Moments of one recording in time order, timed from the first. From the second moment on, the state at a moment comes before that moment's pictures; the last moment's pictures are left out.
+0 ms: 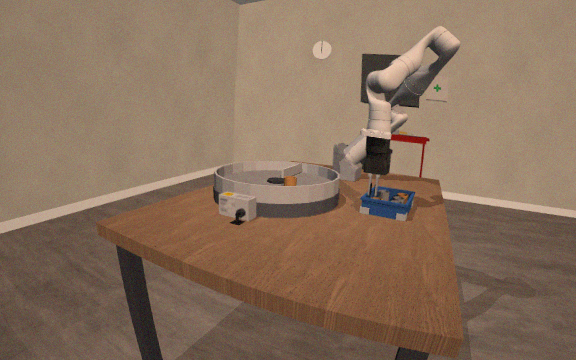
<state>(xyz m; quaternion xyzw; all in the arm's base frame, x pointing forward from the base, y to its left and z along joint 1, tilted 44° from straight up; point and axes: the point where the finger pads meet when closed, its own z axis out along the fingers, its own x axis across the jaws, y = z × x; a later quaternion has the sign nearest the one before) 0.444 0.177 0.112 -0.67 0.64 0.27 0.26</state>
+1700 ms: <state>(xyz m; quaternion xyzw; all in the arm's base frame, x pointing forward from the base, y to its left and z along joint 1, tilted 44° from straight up) 0.445 0.177 0.112 -0.67 0.64 0.27 0.26</state>
